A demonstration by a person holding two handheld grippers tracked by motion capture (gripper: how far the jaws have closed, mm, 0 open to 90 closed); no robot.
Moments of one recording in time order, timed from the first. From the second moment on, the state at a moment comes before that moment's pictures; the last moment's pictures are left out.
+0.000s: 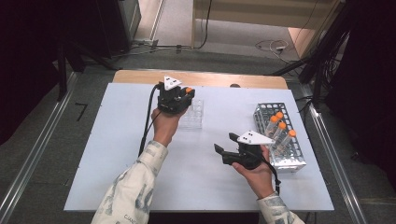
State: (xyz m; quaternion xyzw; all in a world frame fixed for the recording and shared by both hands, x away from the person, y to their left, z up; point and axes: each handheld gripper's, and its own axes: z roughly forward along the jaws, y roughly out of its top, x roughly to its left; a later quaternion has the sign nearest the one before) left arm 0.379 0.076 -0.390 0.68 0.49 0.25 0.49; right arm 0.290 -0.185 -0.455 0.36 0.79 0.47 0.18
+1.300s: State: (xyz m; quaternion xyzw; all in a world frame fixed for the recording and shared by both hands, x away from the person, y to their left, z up) left arm 0.371 0.066 -0.431 0.68 0.50 0.24 0.47; right arm 0.289 -0.184 -0.456 0.36 0.79 0.46 0.18
